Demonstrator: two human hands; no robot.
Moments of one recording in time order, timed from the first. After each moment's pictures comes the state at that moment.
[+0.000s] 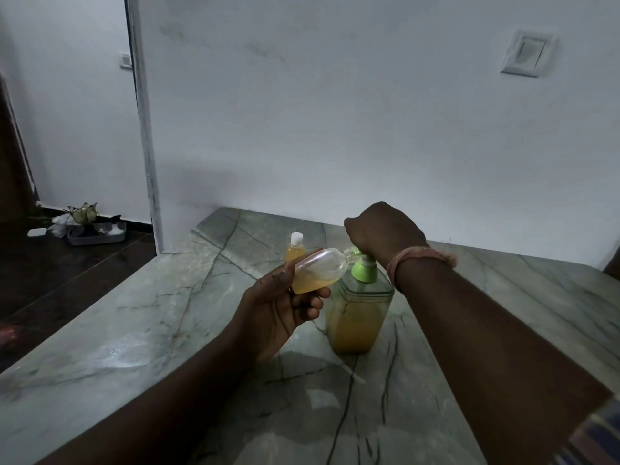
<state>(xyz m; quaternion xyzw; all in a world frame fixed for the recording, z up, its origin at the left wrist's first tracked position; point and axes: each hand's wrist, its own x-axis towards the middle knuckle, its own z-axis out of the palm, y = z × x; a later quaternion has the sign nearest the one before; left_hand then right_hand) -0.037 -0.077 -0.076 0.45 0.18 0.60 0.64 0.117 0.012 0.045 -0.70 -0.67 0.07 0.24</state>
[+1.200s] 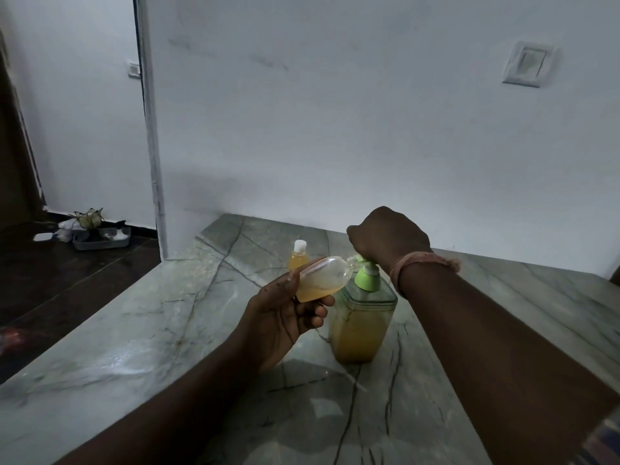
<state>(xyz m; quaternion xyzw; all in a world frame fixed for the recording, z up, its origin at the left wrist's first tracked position) -0.036 -0.079 -0.073 0.45 0.18 0.60 0.64 0.118 0.013 0.048 -0.69 -0.68 0.04 0.24</state>
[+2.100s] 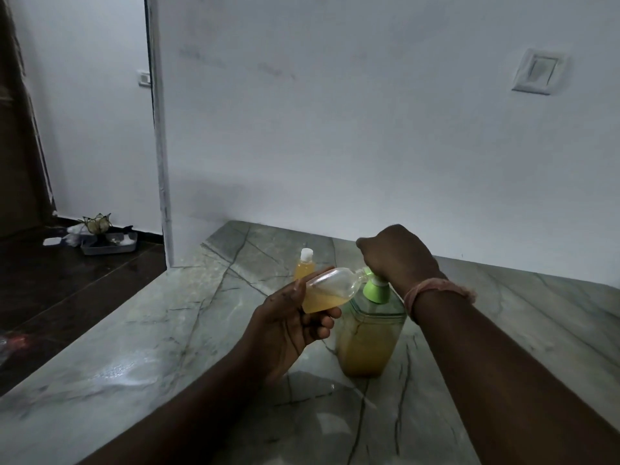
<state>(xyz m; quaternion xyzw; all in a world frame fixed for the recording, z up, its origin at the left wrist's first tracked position) -0.038 -0.074 -0.077 0.45 0.17 0.60 0.65 0.121 0.018 0.036 -0.69 -0.66 0.09 0.28</state>
